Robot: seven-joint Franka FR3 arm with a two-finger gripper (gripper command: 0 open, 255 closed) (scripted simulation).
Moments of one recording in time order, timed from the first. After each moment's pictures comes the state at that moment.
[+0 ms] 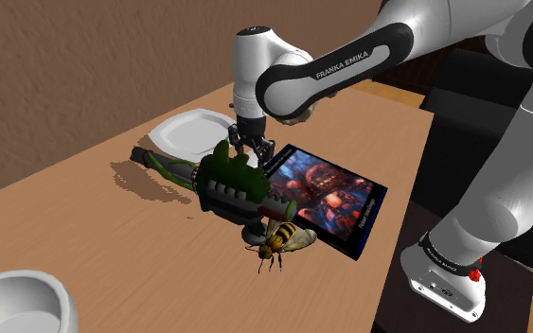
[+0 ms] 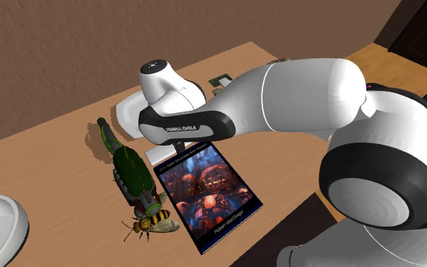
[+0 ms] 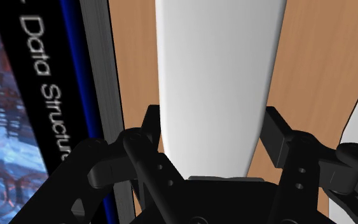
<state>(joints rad) -0.19 0.20 0.69 -1.97 -0.14 2.12 1.92</state>
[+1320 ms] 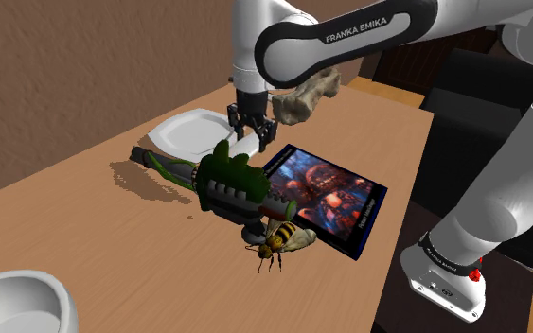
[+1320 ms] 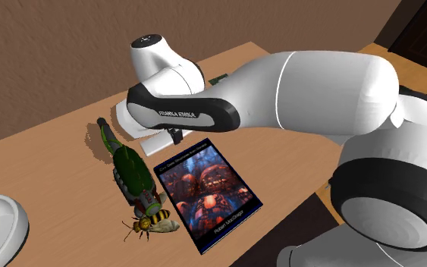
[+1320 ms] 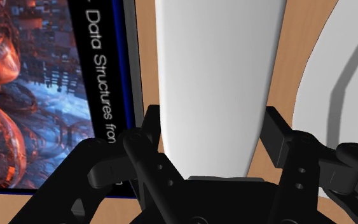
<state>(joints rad) -0.21 0.13 0.70 -1.88 -0.08 1.97 1.88</state>
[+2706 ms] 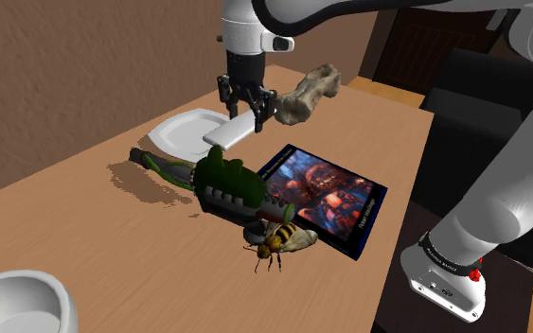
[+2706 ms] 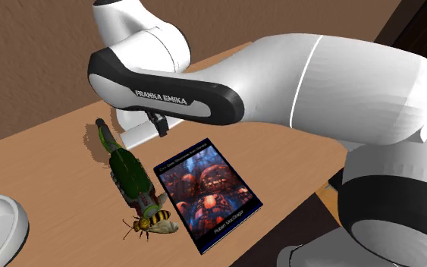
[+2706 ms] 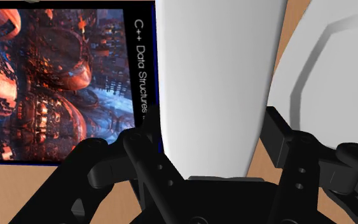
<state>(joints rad) -0.17 0.10 0.74 -1.68 -0.06 1.75 1.94</state>
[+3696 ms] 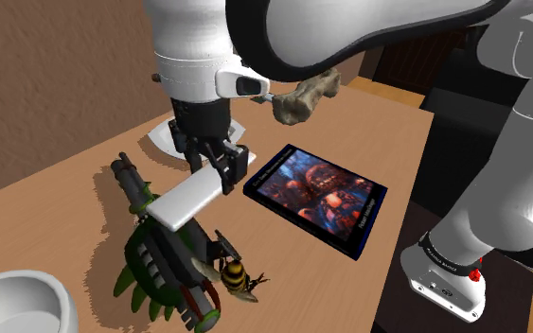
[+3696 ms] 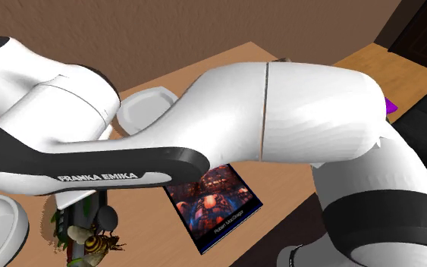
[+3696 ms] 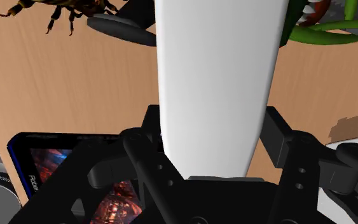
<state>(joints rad) 0.09 0.23 0.87 -1.56 -0.17 1.71 2.33</state>
